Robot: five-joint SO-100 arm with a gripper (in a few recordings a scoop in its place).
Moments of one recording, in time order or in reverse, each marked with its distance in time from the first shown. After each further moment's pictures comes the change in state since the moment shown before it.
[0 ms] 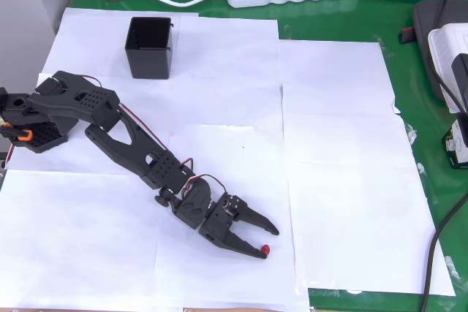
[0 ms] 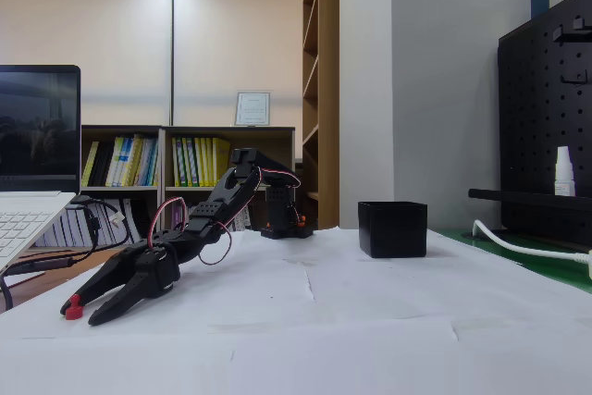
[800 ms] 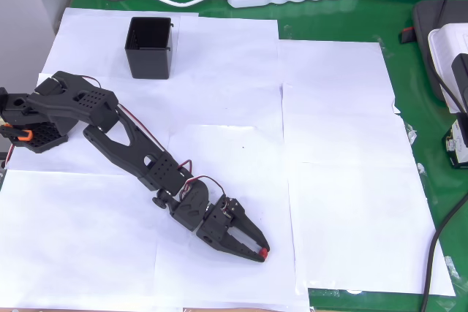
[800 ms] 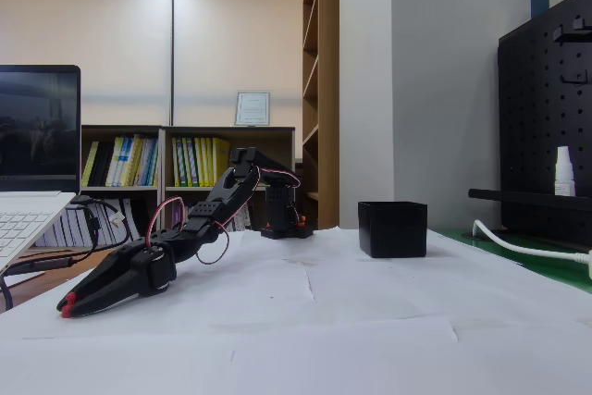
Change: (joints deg) arm 0.9 0.0 -1.1 -1.0 -2.6
